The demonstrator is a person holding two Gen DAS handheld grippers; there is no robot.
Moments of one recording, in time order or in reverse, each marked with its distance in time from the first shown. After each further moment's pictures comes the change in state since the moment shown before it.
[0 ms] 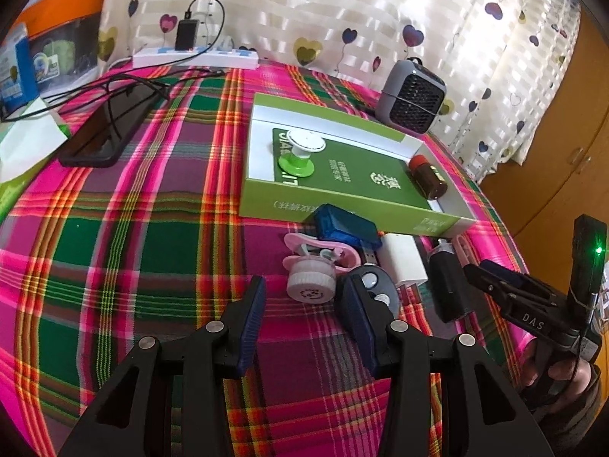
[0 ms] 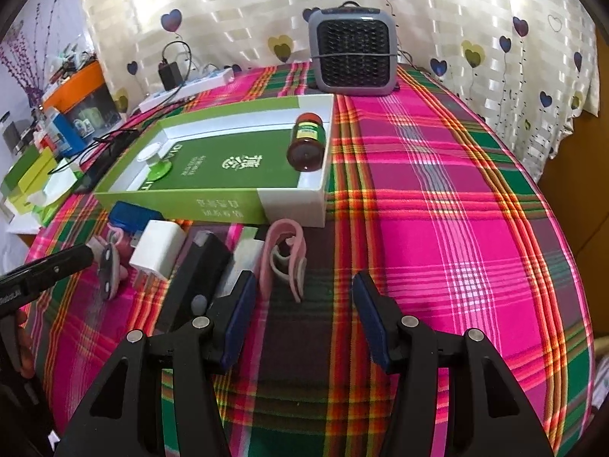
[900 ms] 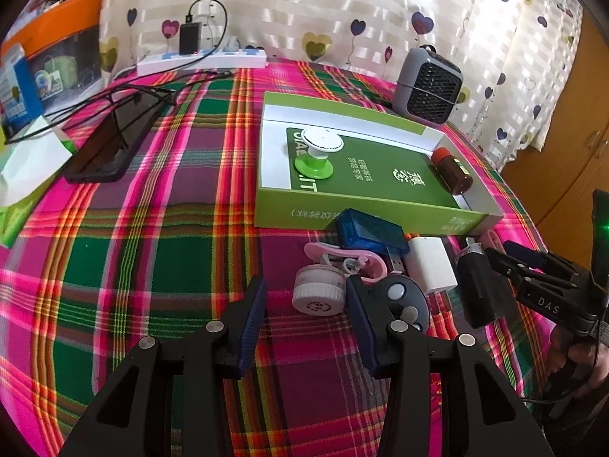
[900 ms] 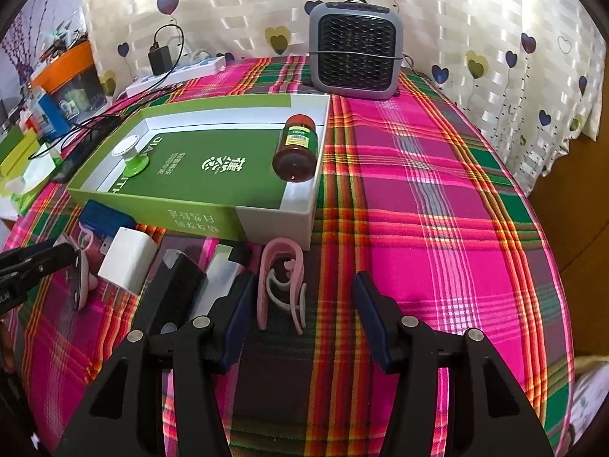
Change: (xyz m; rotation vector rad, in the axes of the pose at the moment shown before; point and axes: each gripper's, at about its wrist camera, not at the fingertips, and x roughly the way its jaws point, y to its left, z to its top) left arm 0.013 0.000 0.009 0.048 0.013 0.085; right arm 0.014 0.002 0.016 -0.070 0.023 -0.074
